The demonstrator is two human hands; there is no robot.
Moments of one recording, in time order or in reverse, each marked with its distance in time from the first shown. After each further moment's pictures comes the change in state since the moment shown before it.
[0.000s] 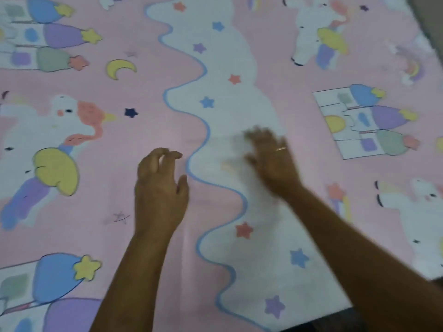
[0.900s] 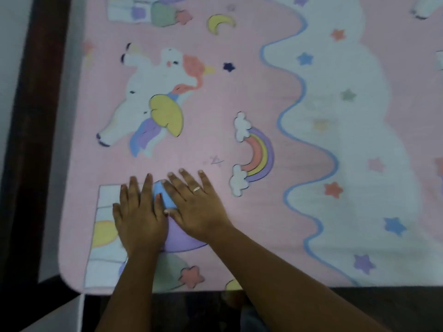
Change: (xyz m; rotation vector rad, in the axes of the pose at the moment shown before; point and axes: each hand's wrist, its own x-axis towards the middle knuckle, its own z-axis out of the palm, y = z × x) left_hand -0.166 -0.201 -0.089 0.512 -0.041 -0.476; right_hand -0.100 -0.348 0.113 0.137 -0.195 -0.468
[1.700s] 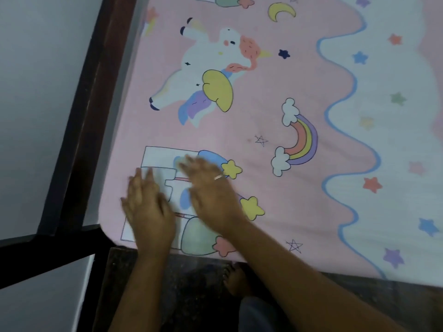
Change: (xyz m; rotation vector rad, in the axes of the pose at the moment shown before) left_hand -0.049 -0.043 -0.030 -0.387 0.158 -0.131; right_hand -0.006 -0.063 -0.024 0.350 0.127 -0.017
